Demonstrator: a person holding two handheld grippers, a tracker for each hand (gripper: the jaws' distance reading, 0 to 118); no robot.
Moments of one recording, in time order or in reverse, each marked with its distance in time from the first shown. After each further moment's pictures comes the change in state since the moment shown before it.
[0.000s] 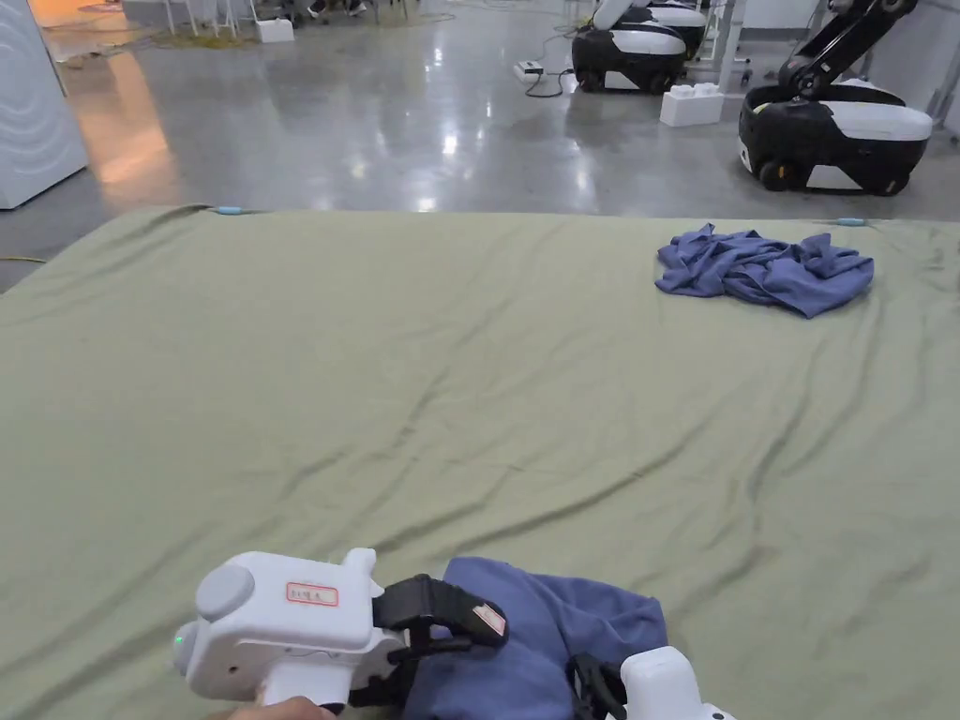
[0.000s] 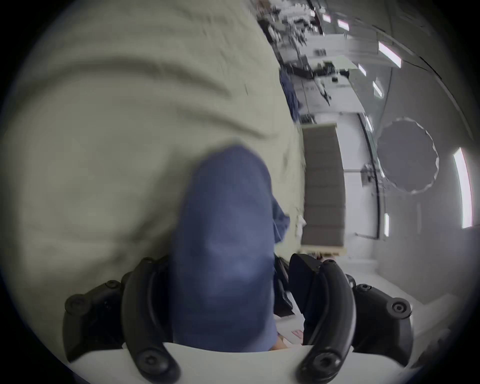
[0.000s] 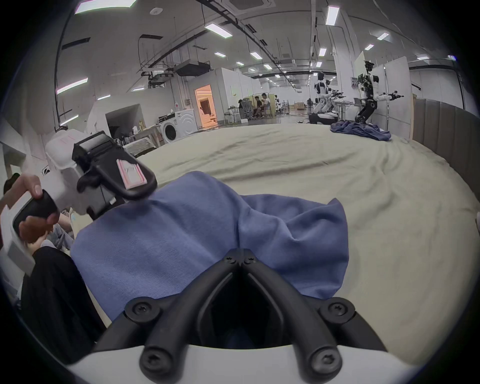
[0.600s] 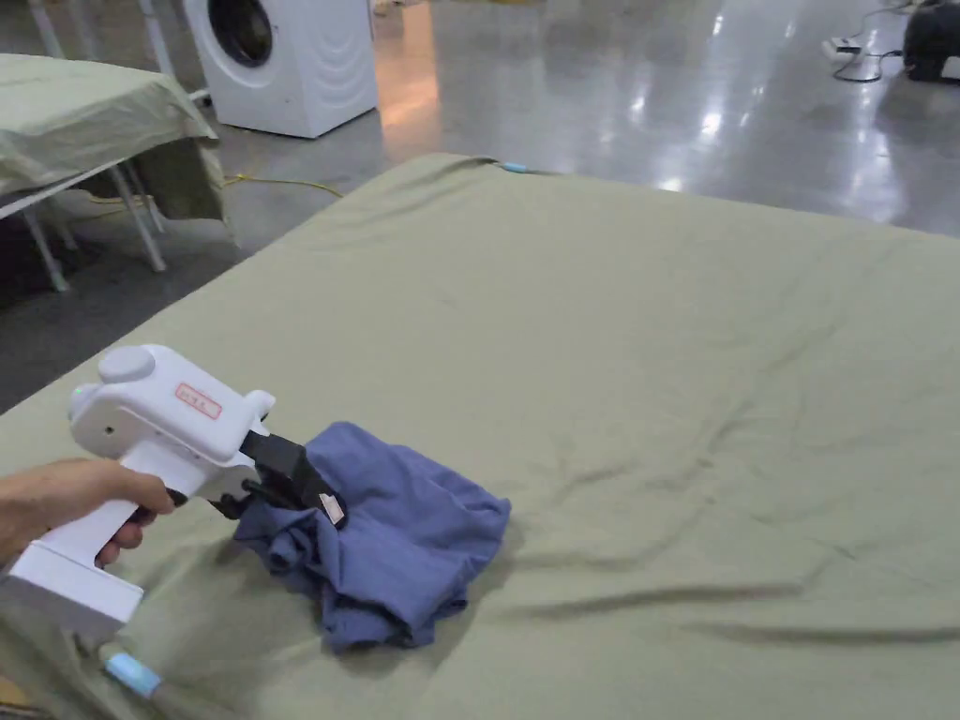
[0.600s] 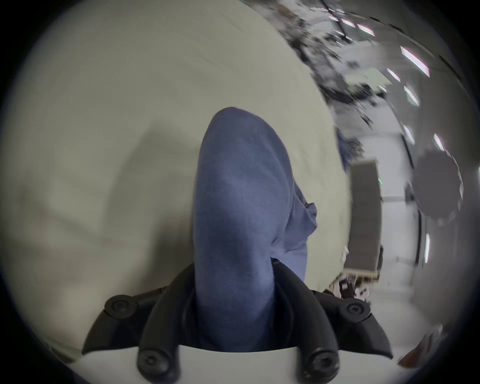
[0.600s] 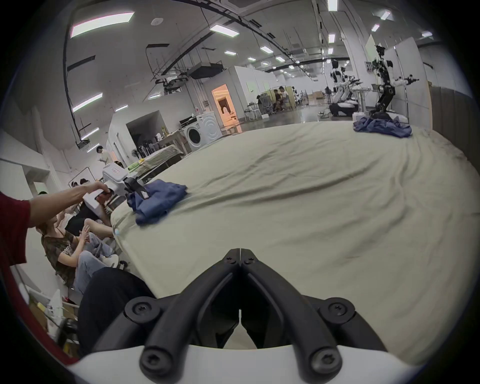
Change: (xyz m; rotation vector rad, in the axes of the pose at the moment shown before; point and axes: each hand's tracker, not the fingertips) left arm -0.144 0.130 0.385 0.175 0.399 0.051; right arm -0.020 0.056 0.048 -0.039 0.191 -0.075
